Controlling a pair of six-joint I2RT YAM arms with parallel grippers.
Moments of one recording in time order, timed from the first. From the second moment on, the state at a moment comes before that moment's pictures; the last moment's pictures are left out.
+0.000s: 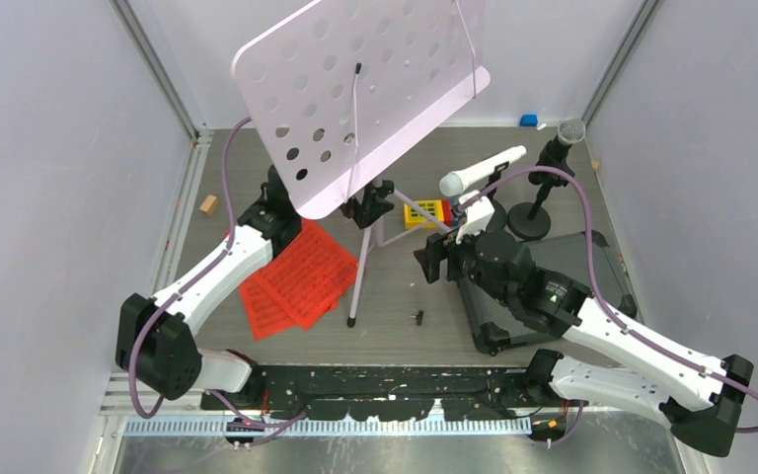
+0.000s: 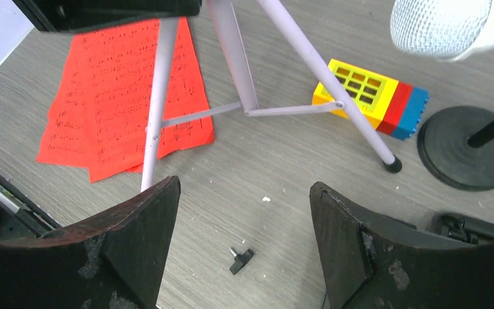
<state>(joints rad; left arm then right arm) -0.50 1.37 1.11 0.08 0.57 0.10 0.94 0.86 0.84 -0.34 0.34 0.30</state>
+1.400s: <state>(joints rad) -0.50 0.87 0.66 -0.01 0.34 0.02 0.74 1.45 0.97 0.65 -0.02 0.25</state>
